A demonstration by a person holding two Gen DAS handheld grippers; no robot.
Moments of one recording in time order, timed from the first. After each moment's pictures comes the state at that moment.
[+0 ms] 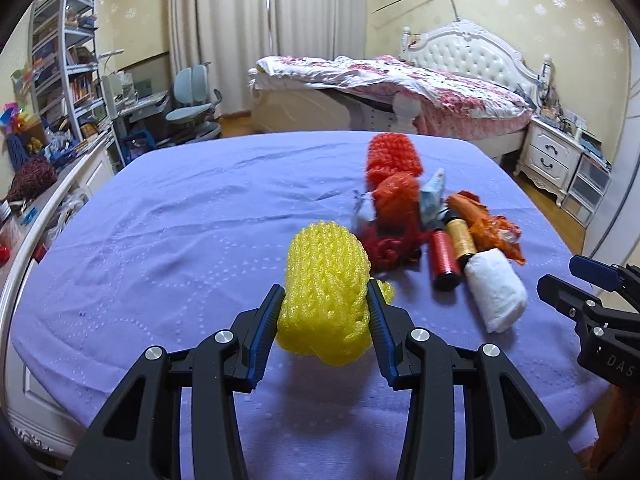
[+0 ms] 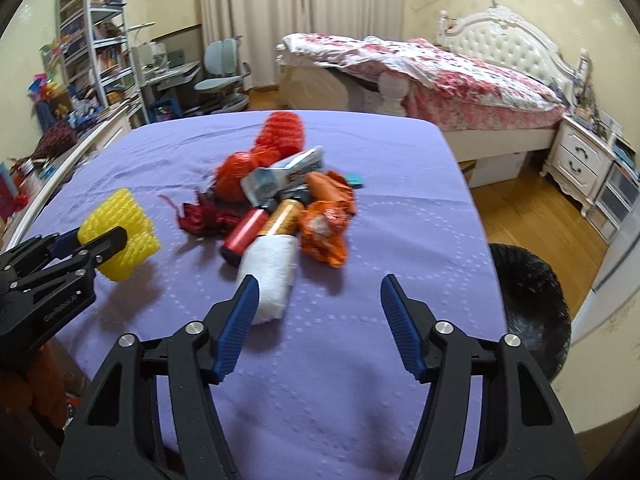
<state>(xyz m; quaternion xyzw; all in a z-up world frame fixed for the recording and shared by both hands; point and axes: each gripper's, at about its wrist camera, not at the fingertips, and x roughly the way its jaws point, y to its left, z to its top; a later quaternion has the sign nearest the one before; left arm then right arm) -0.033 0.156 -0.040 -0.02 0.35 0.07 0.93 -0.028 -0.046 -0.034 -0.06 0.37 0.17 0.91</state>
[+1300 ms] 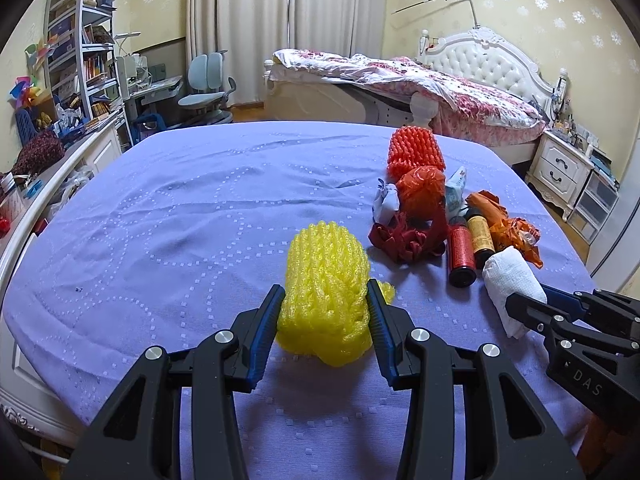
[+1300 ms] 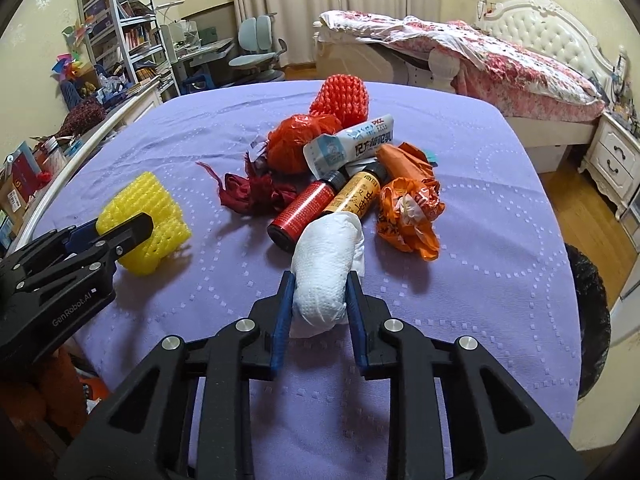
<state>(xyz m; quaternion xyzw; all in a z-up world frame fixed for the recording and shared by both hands) -0.038 0.171 -0.049 -0.05 0.35 0.08 0.93 -0.024 -0.016 -0.054 -0.06 0.40 0.23 0.88</state>
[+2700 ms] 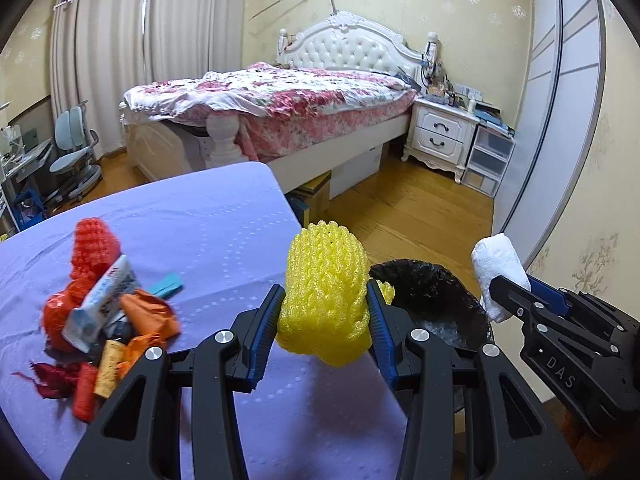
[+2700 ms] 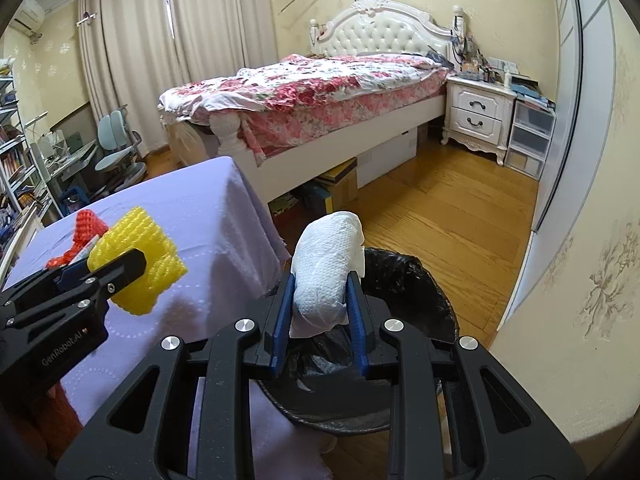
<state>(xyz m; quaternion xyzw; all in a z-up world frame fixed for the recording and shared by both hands) 0.077 -0.083 -0.029 0.02 0.34 -0.14 0.93 0.028 -0.269 -0.044 0.06 0.33 -0.01 0.94</state>
